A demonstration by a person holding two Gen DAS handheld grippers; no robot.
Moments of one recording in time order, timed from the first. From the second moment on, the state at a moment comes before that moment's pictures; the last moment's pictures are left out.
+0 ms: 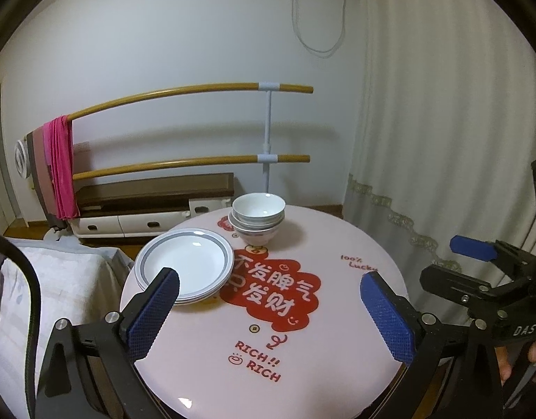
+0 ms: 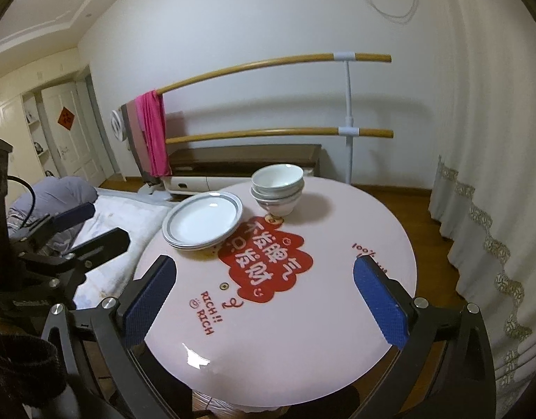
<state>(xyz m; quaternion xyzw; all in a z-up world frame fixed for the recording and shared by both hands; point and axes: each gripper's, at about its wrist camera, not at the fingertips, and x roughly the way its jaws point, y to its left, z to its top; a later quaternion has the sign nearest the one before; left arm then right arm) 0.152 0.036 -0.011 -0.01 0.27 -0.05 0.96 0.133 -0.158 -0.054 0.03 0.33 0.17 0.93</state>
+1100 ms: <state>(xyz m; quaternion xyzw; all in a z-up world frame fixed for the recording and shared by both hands) 0.541 0.090 -0.027 0.02 0.44 -0.07 0.90 0.453 -0.147 -0.167 0.19 0.52 0.12 0.83</state>
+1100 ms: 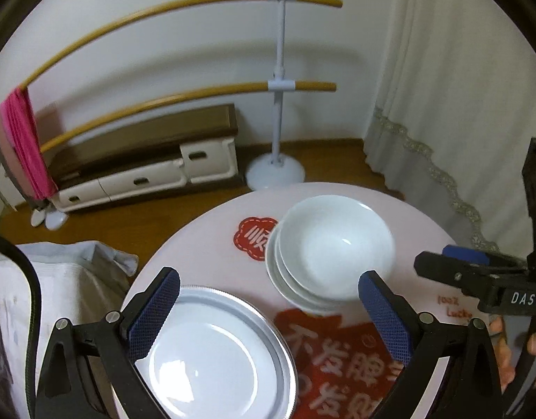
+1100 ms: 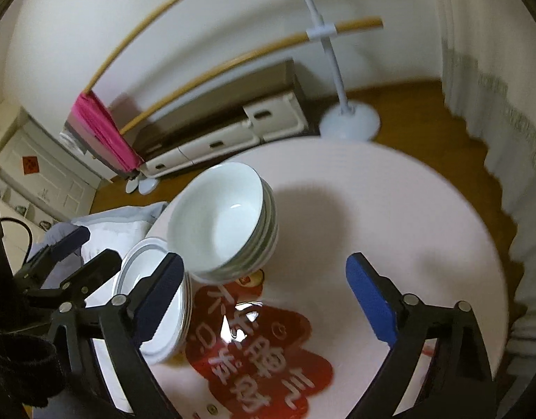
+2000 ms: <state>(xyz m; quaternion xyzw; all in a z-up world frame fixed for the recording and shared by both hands) 0.658 0.108 -0.086 -0.01 0.52 -0.08 0.85 0.498 -0.118 -0.213 0.18 0.58 0.12 0.79</state>
